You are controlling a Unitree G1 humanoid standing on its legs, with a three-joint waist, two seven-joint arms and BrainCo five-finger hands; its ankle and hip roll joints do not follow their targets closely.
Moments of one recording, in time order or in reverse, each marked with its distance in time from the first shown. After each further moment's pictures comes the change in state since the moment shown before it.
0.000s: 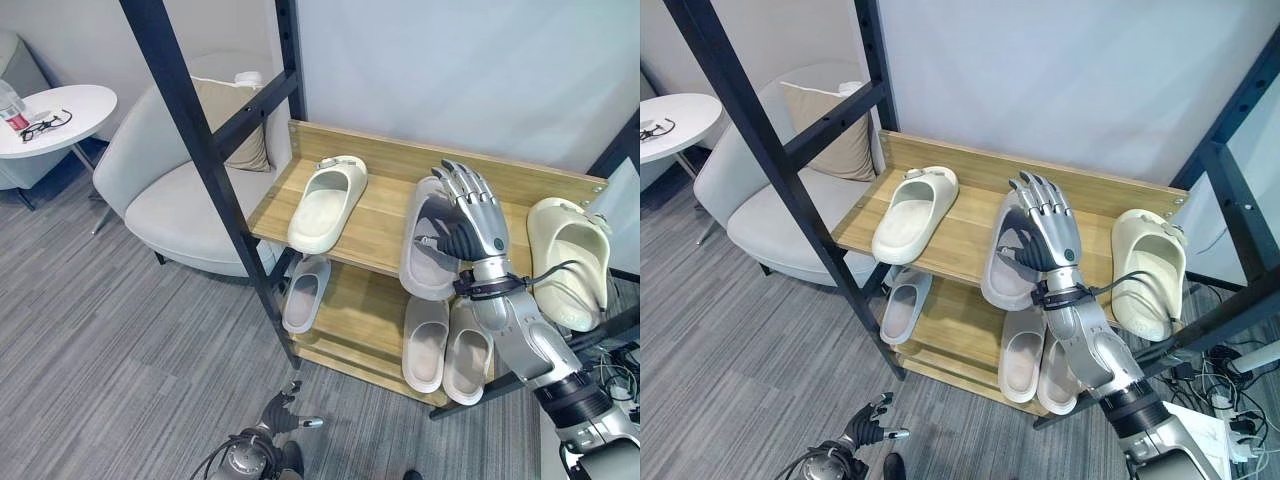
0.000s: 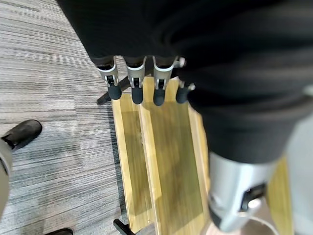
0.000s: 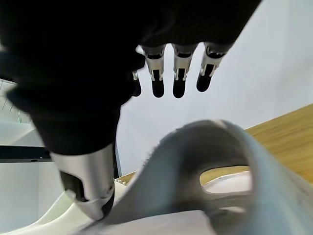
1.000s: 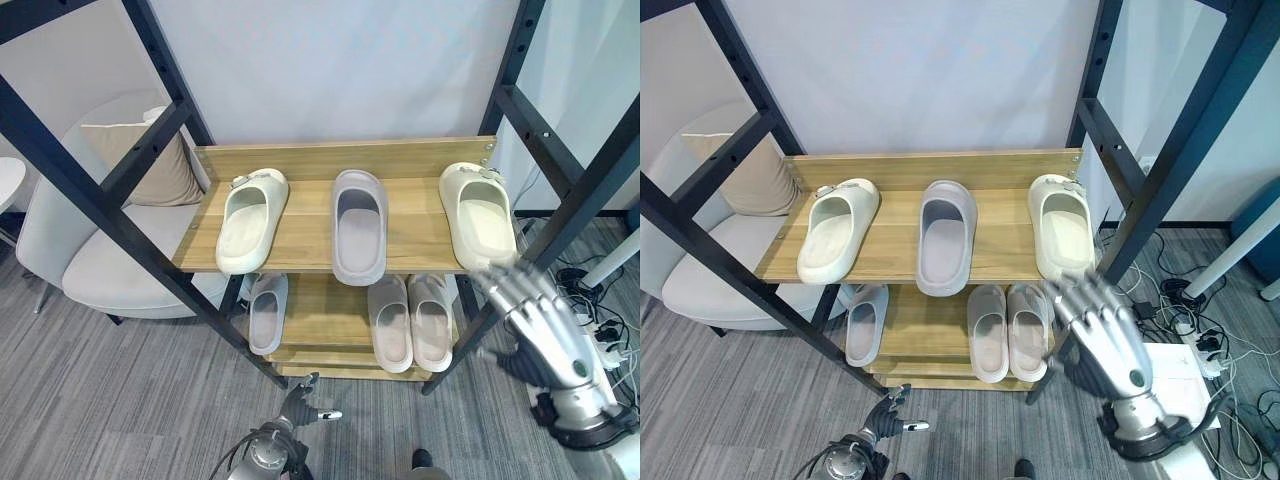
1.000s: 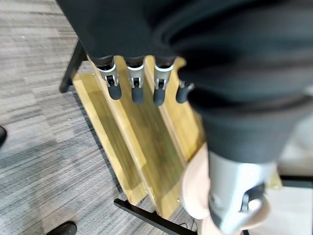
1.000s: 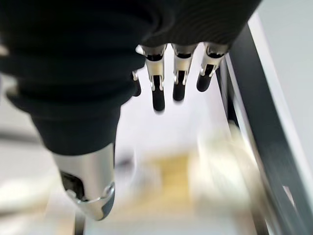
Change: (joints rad) left arm -0.030 -0.076 -0.053 0.011 0.011 -0.003 0.079; right arm 0.797 -0.169 -0.337 -0.643 -0.181 -0.138 -0.061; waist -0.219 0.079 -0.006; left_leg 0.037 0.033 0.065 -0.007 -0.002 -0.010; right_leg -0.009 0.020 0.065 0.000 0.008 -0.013
